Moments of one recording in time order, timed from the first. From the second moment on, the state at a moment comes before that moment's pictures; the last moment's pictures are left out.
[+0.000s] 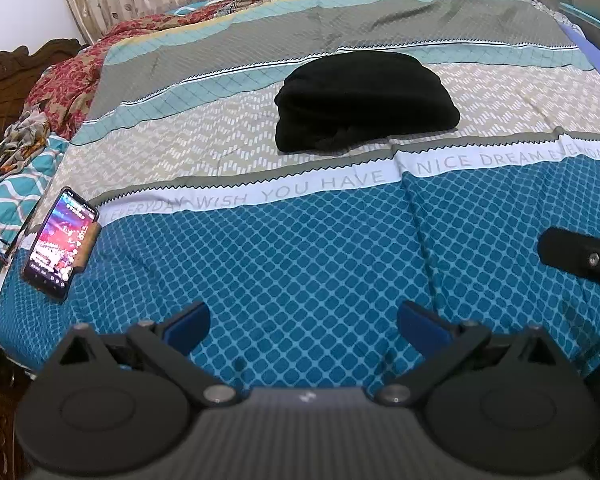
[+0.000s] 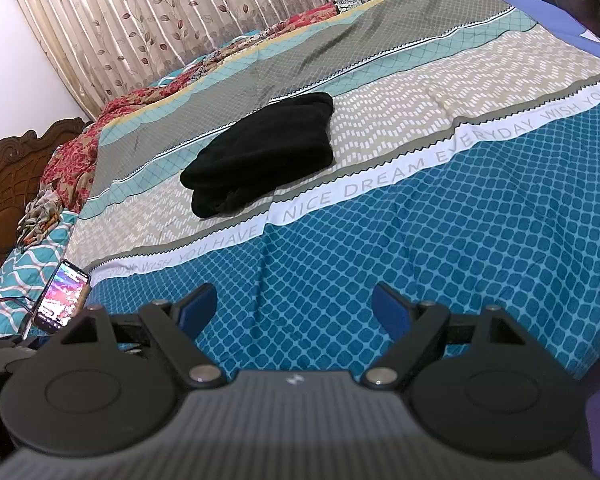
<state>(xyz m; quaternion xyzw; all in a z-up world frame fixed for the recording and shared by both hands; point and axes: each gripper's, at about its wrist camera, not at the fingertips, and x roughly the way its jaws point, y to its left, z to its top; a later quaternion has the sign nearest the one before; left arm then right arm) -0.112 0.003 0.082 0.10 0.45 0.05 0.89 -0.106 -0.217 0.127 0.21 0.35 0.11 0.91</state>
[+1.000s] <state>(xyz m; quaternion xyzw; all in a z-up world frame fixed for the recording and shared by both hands) -0.110 0.005 0.077 0.08 0.46 0.05 0.88 -0.107 -0.216 0.125 0.20 0.35 0.11 0.91</state>
